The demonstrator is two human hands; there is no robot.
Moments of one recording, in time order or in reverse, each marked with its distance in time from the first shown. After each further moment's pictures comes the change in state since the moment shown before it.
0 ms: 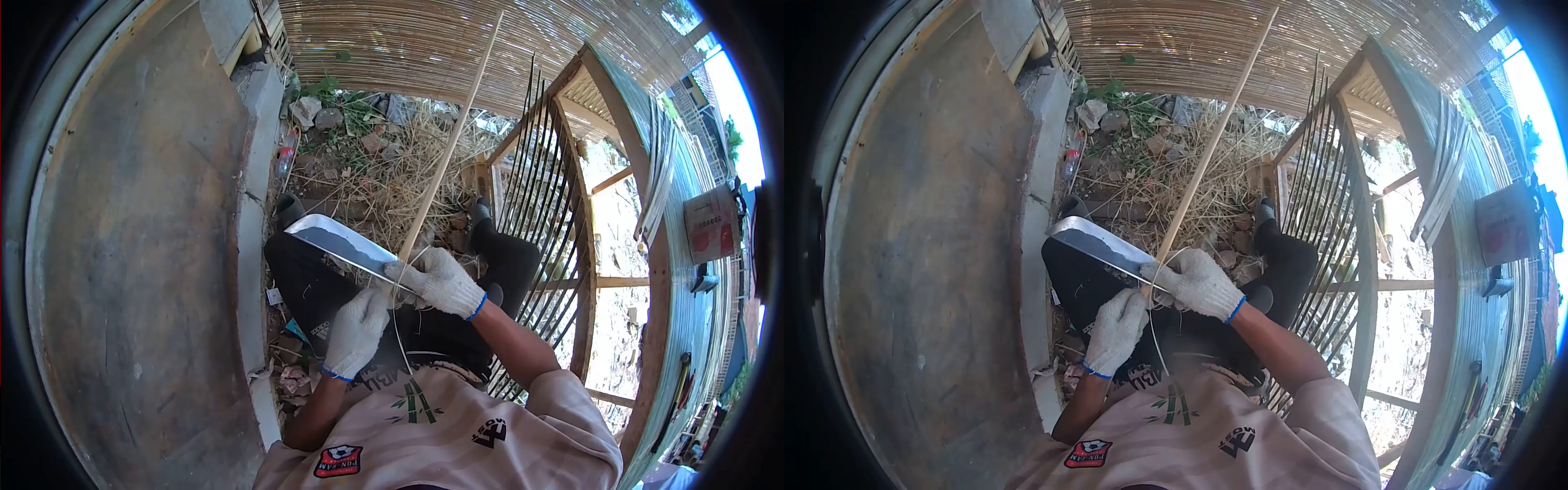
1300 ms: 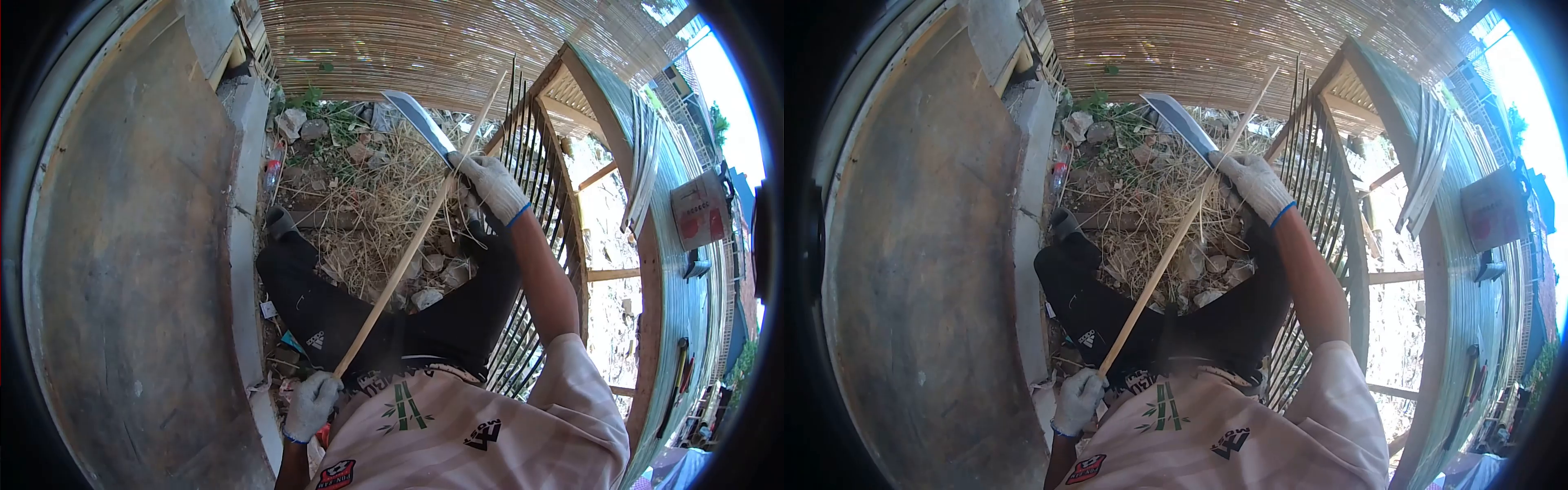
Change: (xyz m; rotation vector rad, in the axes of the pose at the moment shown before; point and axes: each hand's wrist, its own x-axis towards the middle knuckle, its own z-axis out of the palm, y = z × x) left_hand -0.102 -0.090 -0.080 0.138 -0.018 -0.069; right_hand 0.042 -0.035 -0.137 0.084 0.496 -0.060
